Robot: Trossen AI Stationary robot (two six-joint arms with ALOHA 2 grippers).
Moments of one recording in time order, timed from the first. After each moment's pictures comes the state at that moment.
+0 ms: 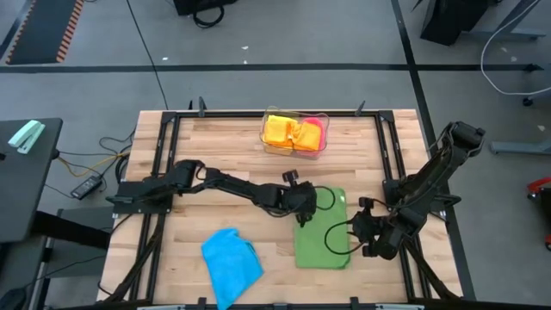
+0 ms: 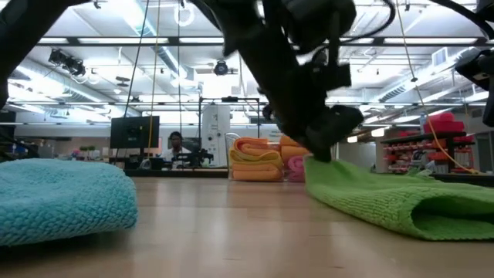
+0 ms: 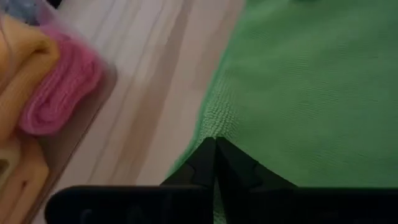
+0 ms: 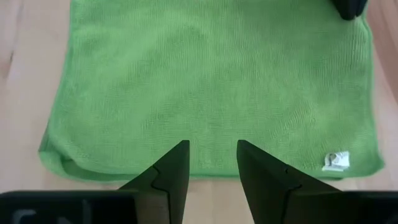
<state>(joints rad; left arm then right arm) -0.15 2.28 1.70 -0.34 -0.59 -0.17 0.90 1.24 0.64 -0.62 0.55 0.81</state>
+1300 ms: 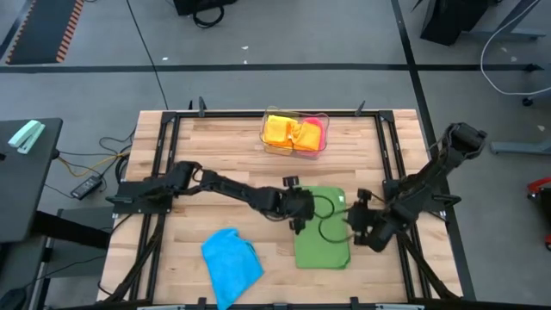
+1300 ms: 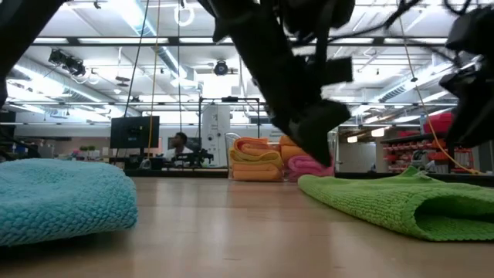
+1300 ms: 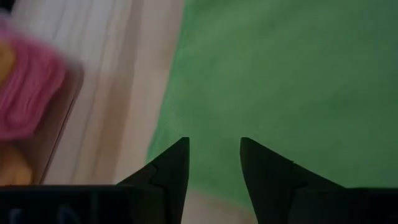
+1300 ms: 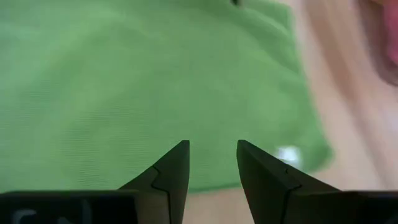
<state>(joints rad) -0.19 2.25 1.70 -0.43 -0.50 -0.08 0.80 1.25 0.56 -0.59 0.65 0.80</state>
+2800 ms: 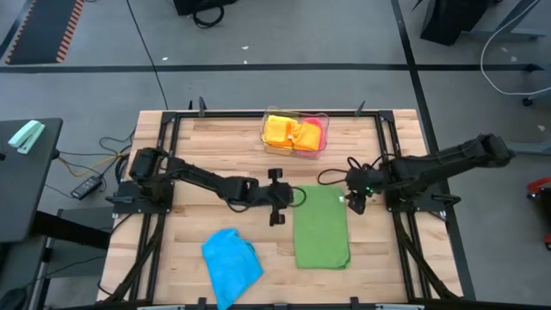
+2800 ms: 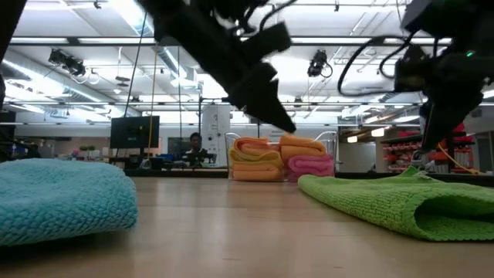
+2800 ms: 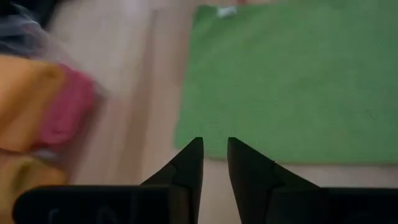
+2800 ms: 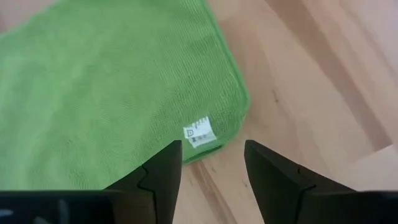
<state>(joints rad) -0.15 1.90 1.19 0.00 -0.37 0.10 0.13 0.90 0.49 -0.70 0.12 0.62</state>
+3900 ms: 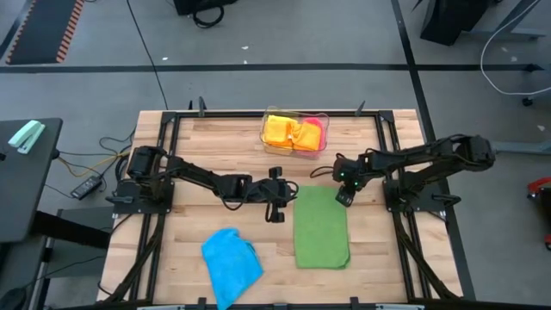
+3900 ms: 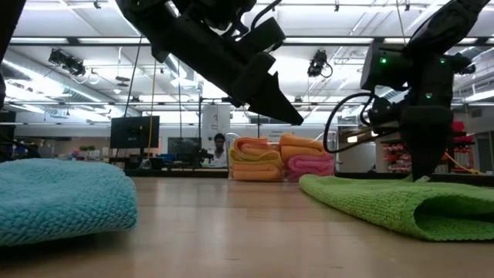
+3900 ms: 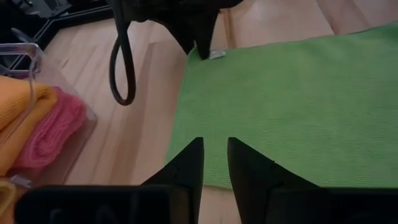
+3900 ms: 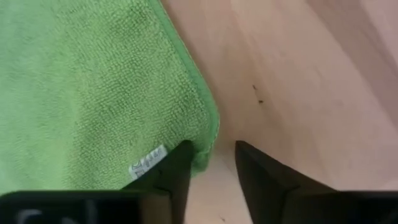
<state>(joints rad) -0.12 1.87 1.07 0.26 -0.27 0.09 -0.16 1.26 0.50 -0.55 -0.09 0.46</state>
